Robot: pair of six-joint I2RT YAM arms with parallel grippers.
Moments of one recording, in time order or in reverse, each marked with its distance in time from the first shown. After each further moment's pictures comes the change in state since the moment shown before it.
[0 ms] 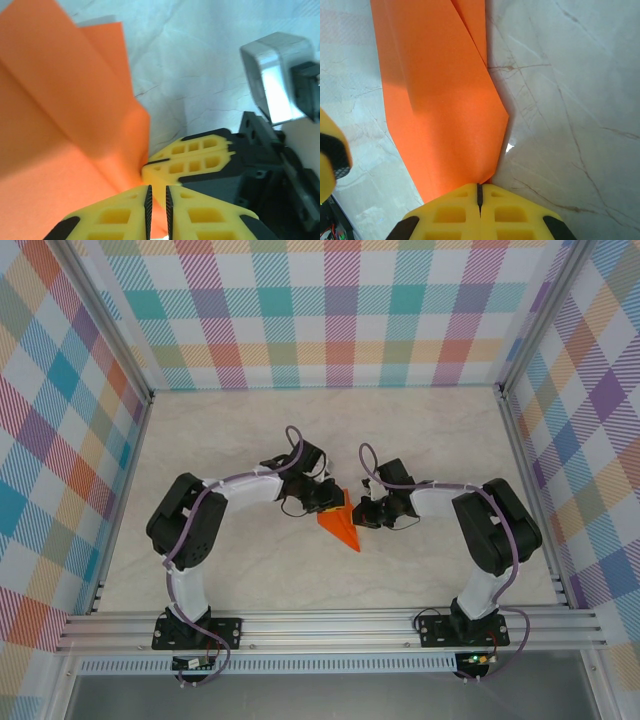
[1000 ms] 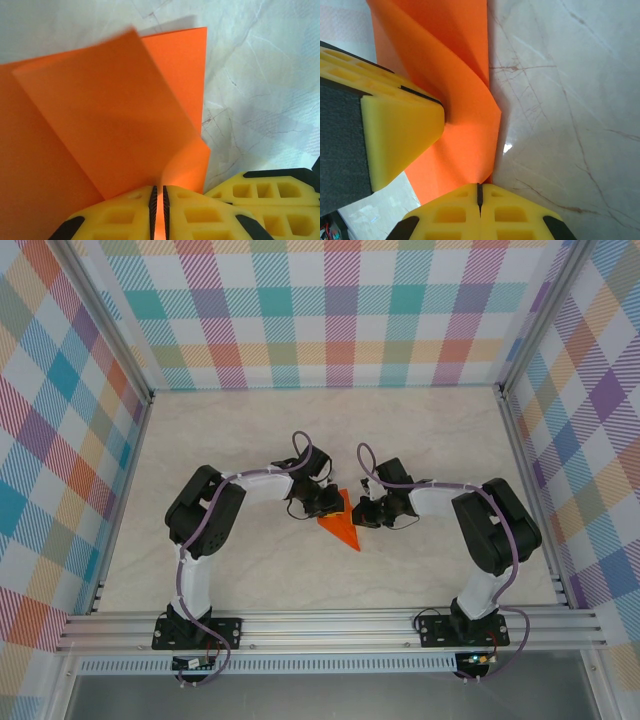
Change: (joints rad) left arm -0.006 0.127 0.044 -0.030 -0.061 0.005; right arm 0.008 0.001 0.016 -0.026 0.013 -0.019
